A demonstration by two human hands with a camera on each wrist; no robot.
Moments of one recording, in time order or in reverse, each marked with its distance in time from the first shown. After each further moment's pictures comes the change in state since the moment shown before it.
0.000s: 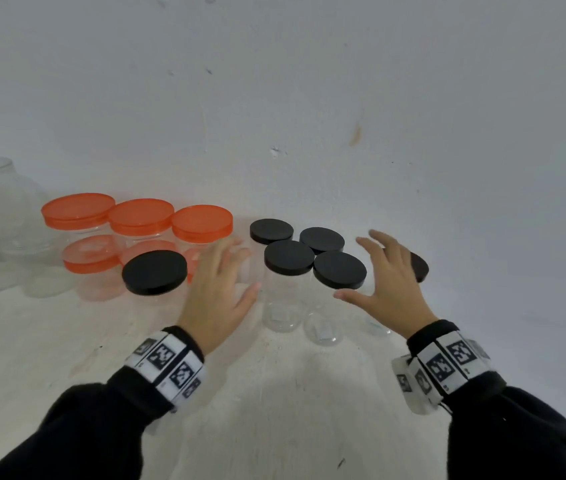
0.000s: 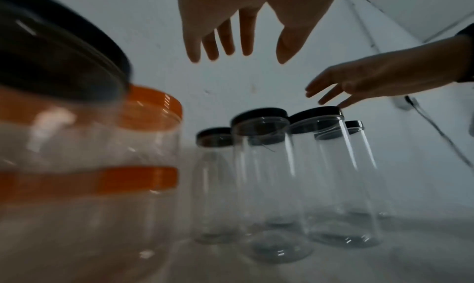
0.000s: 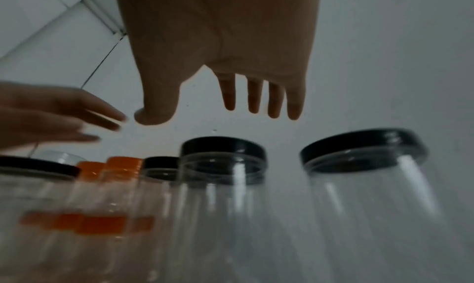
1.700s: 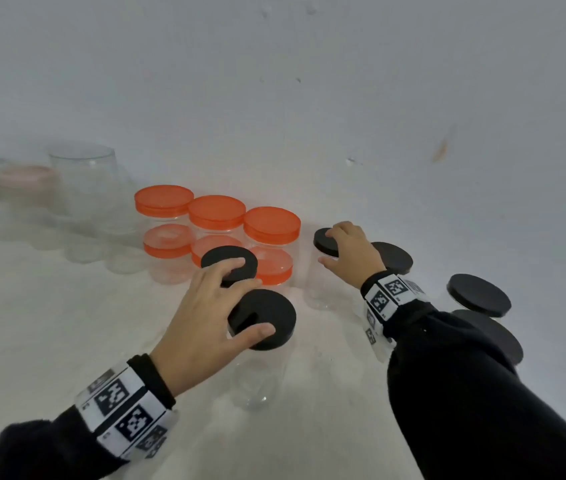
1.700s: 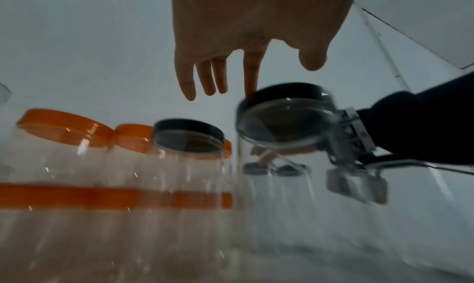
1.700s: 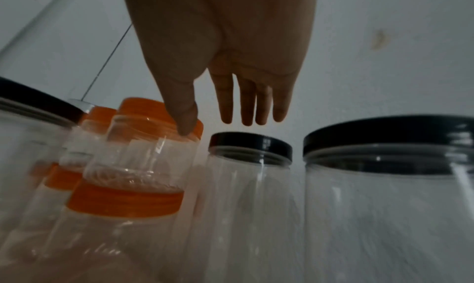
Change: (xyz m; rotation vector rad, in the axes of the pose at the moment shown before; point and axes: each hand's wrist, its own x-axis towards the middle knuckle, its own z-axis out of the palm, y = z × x) left_hand -0.055 -0.017 -0.087 0.010 -0.193 -0.217; right_hand 0.102 -0.096 0.074 -0.088 -0.276 -0.103
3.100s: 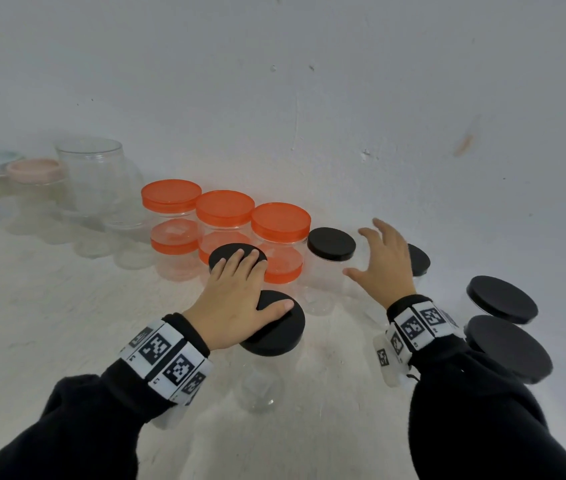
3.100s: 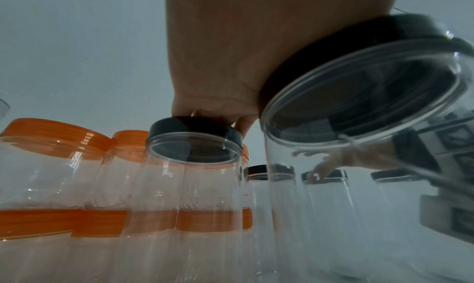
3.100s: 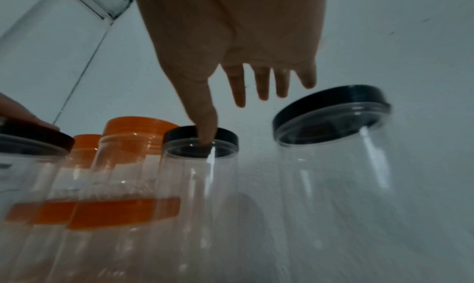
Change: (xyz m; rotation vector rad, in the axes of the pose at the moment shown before) left_hand 0.050 -0.011 0.017 0.371 -0.455 -0.195; right_hand -0.011 0.026 0.020 0.023 0.205 0.097
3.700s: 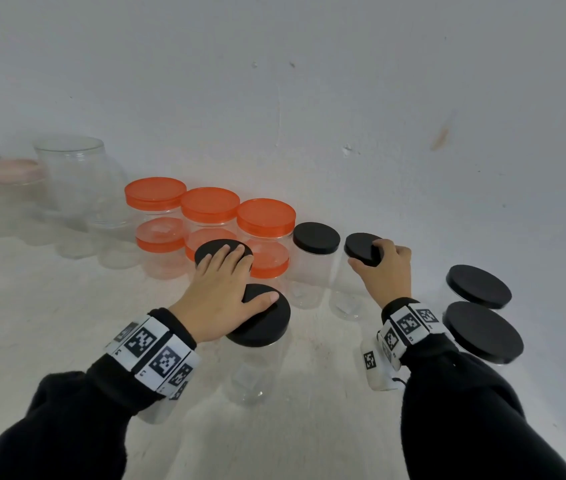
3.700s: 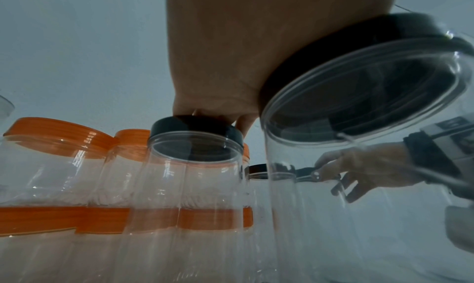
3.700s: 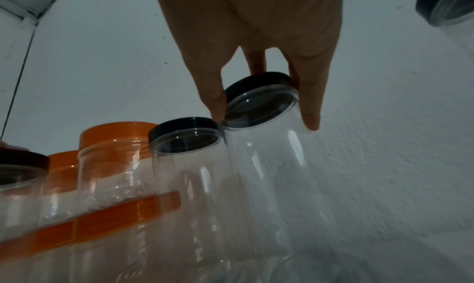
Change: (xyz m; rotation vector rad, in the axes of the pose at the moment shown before) left_hand 0.001 -0.001 0.002 0.004 0.014 0.003; right_hand -0.019 0.020 0.004 0.433 0.073 0.414
